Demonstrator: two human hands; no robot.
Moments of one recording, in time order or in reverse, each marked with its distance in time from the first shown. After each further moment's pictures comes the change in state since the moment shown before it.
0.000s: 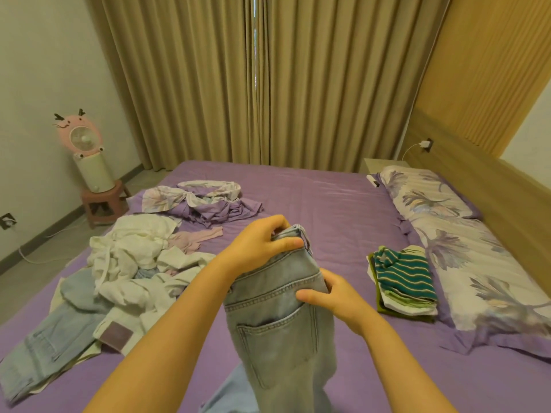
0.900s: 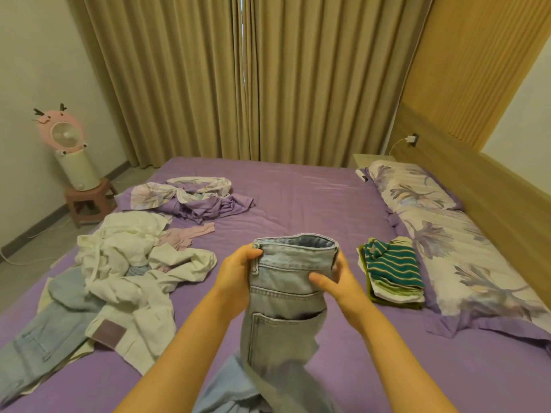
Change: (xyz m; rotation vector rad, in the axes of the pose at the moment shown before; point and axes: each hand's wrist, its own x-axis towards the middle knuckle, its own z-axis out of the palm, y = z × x) left_hand -0.057 -0.004 0.037 -1.413 0.132 -0.506; right_hand -0.011 0.017 -0.002 0.132 0.236 -0.083
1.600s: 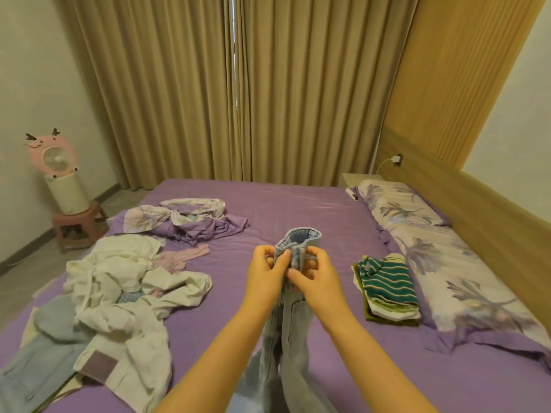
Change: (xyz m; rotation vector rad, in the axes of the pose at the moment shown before) left_hand 0.018 -0.008 0.031 0.642 0.261 0.429; right_hand 0.002 -0.054 0.070 -0.244 0.309 -0.099
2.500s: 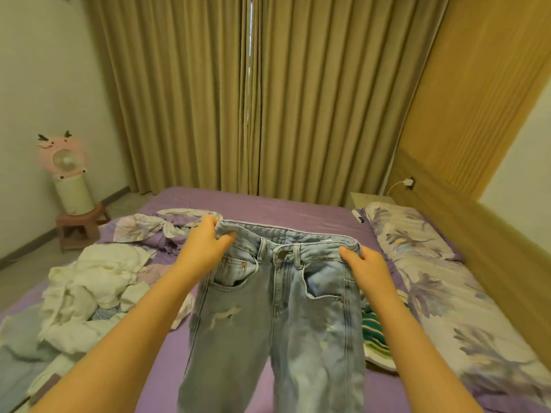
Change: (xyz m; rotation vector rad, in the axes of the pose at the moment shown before) left_hand 0.130 0.040 -0.028 0.666 0.108 0.105; right_hand 0.143 -0.003 -0.133 -0.169 0.067 0.012
